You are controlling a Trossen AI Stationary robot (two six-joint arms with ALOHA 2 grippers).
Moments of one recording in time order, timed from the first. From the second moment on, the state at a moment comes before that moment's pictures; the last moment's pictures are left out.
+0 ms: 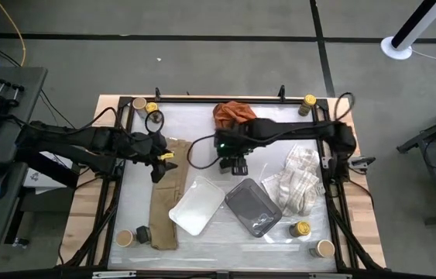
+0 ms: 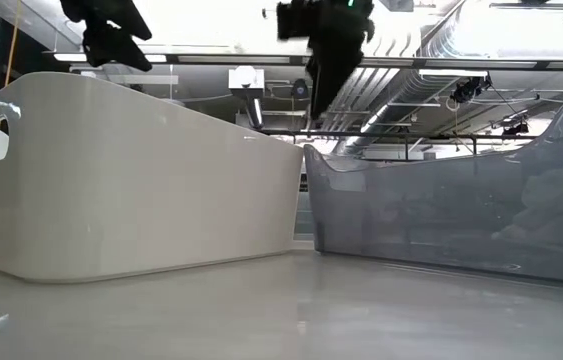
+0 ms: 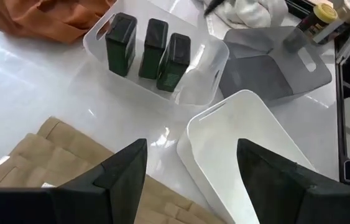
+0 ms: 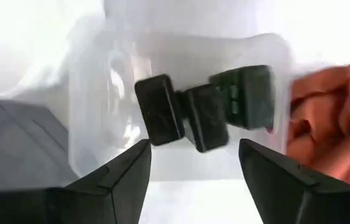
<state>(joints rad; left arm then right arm) -0.12 0.95 0.90 -0.70 -0.16 -0.50 -0.03 1.89 1.79 -1.14 0.12 -0.09</state>
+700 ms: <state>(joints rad) -0.51 1.22 0.92 -0.94 0.16 0.27 0.18 1.71 1.79 -1.09 0.28 0.57</state>
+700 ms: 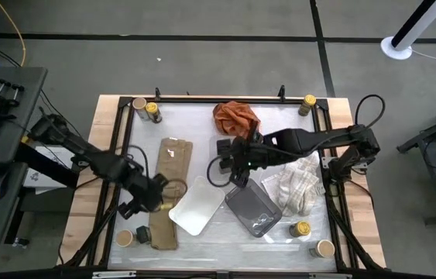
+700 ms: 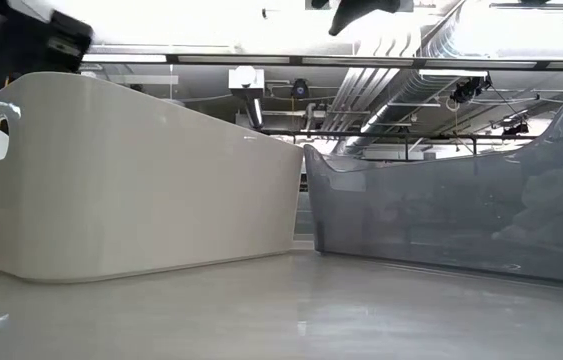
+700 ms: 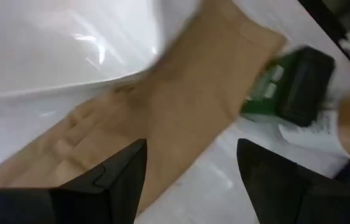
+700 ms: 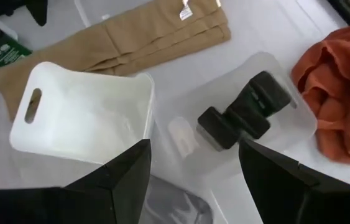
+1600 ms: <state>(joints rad) -0.81 1.44 1.00 -0.80 0.01 0.08 0.27 1.71 1.79 -1.20 0.36 0.52</state>
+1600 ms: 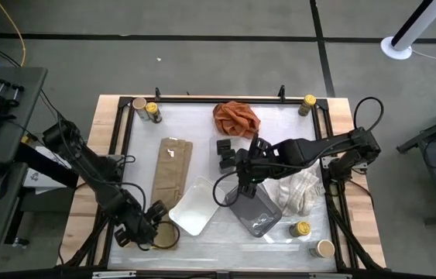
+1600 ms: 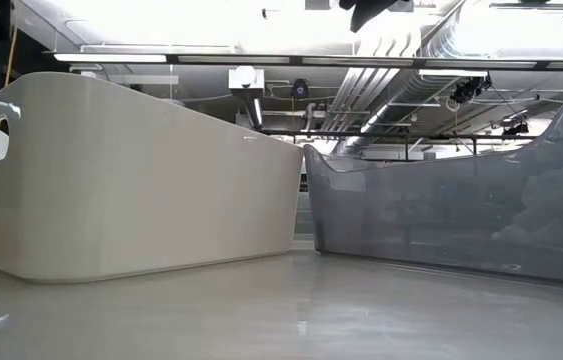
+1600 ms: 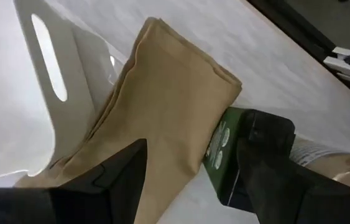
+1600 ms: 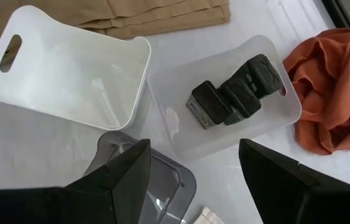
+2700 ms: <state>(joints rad) -0.86 1.53 1.08 -0.87 0.04 0.08 0.27 1.71 1.78 -1.20 0.37 0.54</state>
